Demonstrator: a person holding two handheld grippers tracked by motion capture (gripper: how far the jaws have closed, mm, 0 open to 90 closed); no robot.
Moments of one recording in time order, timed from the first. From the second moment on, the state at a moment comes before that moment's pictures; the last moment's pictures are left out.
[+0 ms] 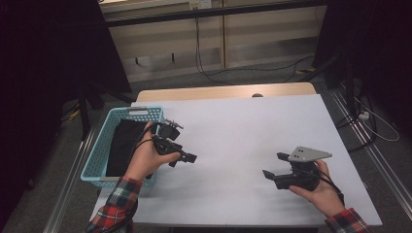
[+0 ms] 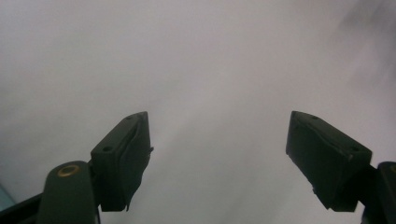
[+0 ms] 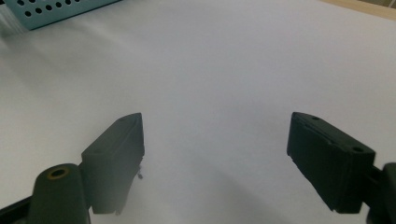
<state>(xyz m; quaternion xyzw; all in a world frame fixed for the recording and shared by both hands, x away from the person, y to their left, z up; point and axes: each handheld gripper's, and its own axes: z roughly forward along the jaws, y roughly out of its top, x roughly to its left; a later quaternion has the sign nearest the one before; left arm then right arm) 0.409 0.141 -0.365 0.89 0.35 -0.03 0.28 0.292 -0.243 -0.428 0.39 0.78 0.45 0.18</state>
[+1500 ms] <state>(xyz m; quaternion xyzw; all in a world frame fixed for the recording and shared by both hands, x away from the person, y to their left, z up) 0.360 0.171 -0.424 0.90 0.33 -0.04 0.29 0.278 -0.256 -0.439 0.39 0.80 0.43 0.17</state>
